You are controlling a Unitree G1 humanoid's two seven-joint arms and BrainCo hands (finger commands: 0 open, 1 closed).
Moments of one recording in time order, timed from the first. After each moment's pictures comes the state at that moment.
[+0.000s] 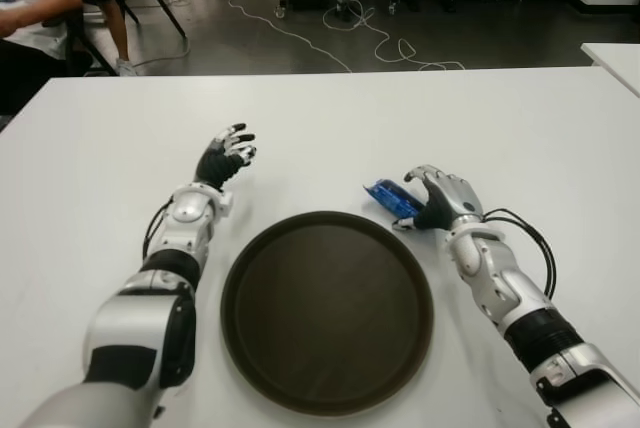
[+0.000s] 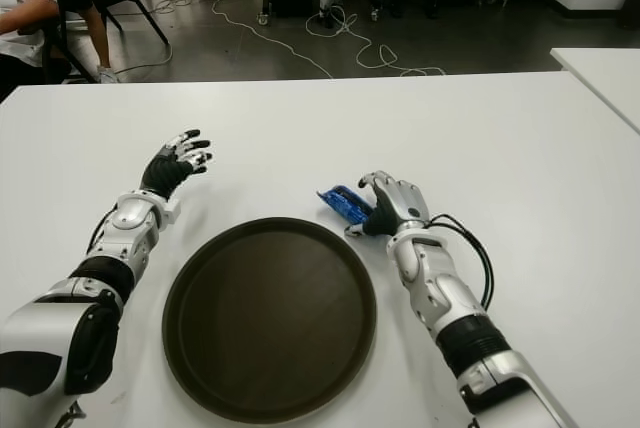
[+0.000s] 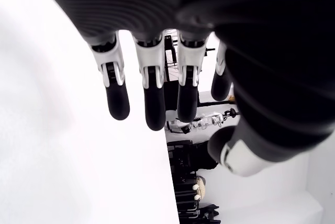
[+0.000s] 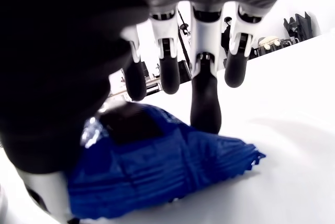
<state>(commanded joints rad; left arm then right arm) -0.79 0.11 0.13 1.26 0.02 -0.33 -0.12 -0.36 -0.26 0.42 0.59 -0.72 0.08 -0.19</state>
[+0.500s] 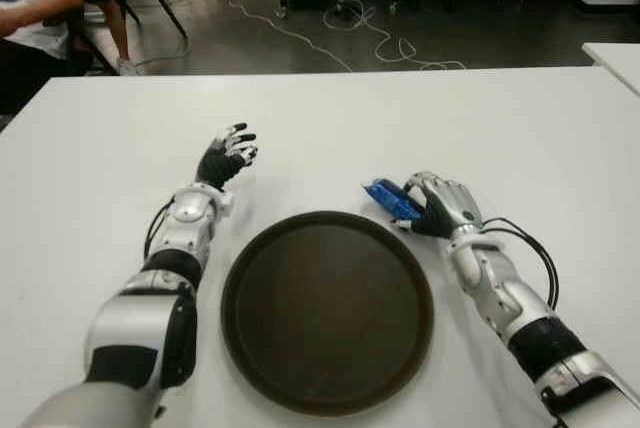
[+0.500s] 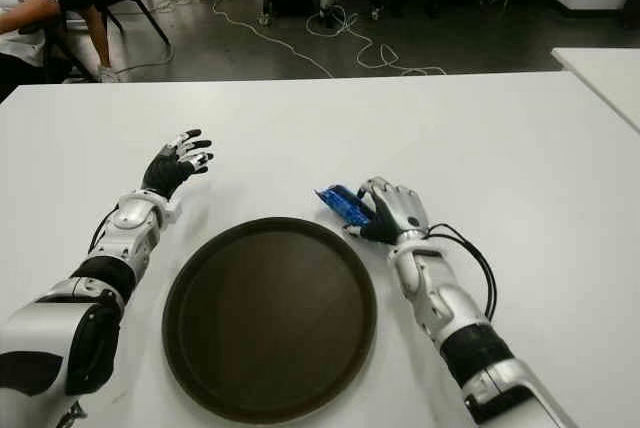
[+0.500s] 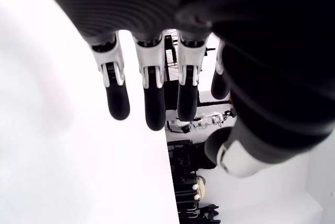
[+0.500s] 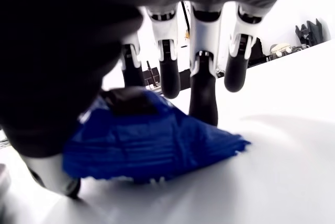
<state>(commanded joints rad) -0.79 0.11 0.13 1.25 0.01 -0.34 -0.11 -0.34 -0.29 0.42 0.54 -0.73 0.04 -0.27</state>
